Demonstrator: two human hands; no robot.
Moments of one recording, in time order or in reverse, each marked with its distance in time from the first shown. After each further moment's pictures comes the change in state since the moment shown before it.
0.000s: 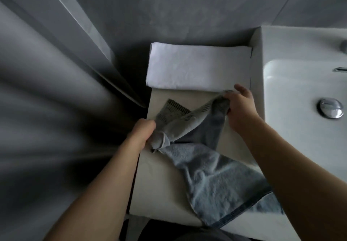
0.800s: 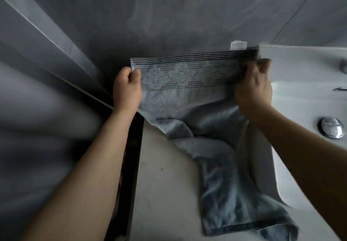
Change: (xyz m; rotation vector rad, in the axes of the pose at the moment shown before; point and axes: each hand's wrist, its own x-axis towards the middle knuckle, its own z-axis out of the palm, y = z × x) left_hand 0.052 0.156 -0.044 -0.152 0.355 0.808; right_hand 0.057 -0.080 0.029 -1.159 0.309 -0.720
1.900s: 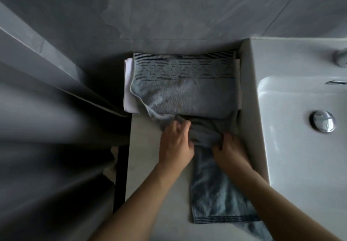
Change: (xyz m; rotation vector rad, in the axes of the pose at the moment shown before) left_hand -0.156 -0.020 0.093 0.624 -0.500 0.371; right_hand -0.129 0.069 0.051 -0.153 -0.565 0.164
